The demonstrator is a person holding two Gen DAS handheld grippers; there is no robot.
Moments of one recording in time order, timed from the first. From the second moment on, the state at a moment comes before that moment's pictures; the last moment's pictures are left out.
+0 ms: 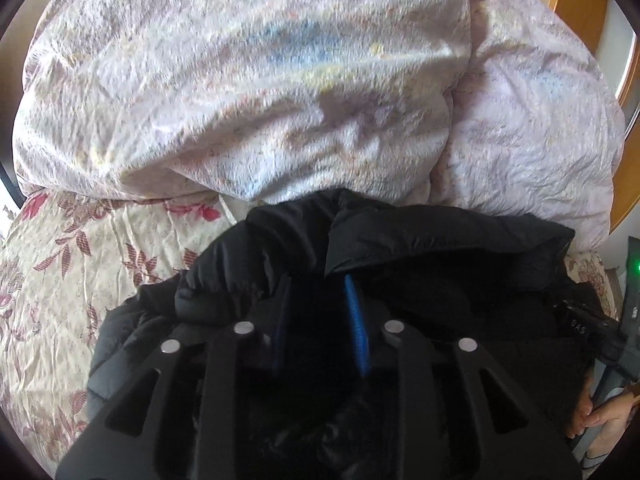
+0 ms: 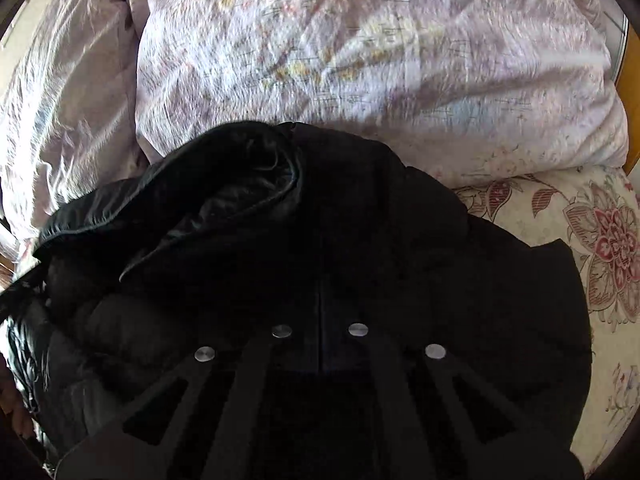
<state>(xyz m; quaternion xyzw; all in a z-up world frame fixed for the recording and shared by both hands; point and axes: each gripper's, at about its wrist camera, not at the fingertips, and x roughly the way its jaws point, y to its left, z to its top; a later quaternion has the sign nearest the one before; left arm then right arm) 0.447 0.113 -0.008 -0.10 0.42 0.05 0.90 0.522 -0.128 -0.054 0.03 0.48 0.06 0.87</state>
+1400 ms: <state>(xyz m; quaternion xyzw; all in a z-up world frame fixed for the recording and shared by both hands) 0.502 0.054 -0.076 -0.02 0.45 0.11 0.89 0.535 -0.049 -0.079 0.00 0.45 0.05 0.89</state>
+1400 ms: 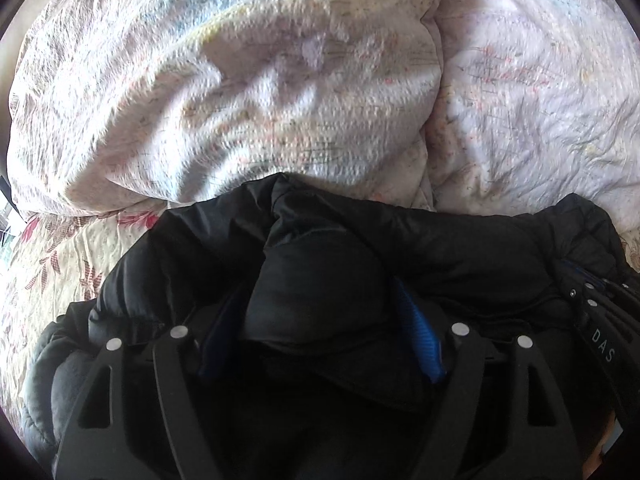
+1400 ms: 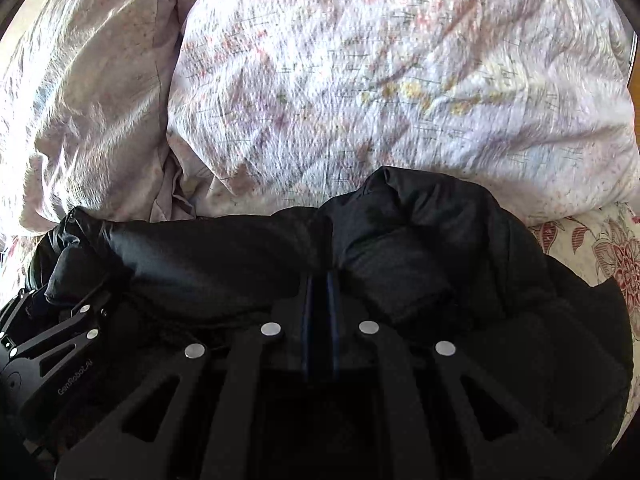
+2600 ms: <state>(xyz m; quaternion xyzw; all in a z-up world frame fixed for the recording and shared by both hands) 0.105 0.207 -0.014 -0.12 0.40 0.06 0.91 0.222 -0.254 0.000 0.06 0.44 0.13 0.89</state>
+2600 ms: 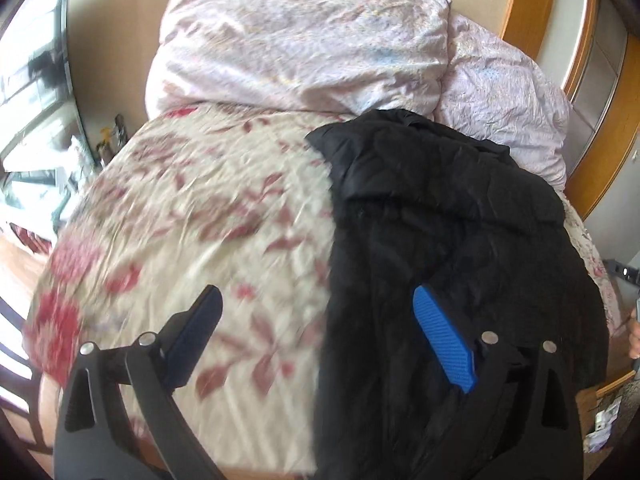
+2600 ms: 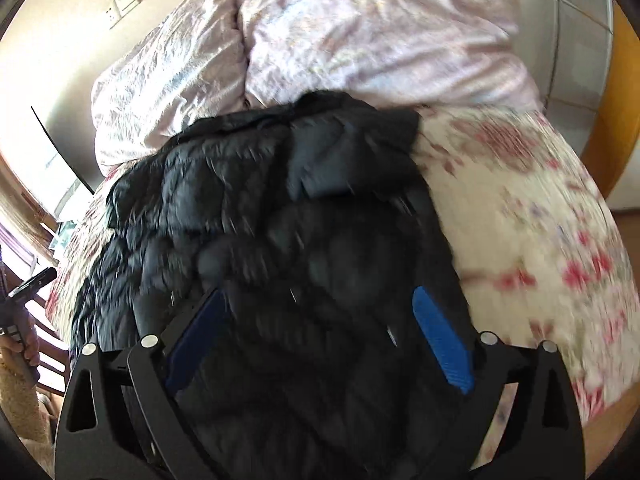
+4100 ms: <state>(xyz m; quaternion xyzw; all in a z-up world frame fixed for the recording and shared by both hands) 0.025 0.190 -0.084 -0.32 0.45 -0.13 0.82 0.134 -0.337 -0.081 0.26 0.50 0.24 0.79</state>
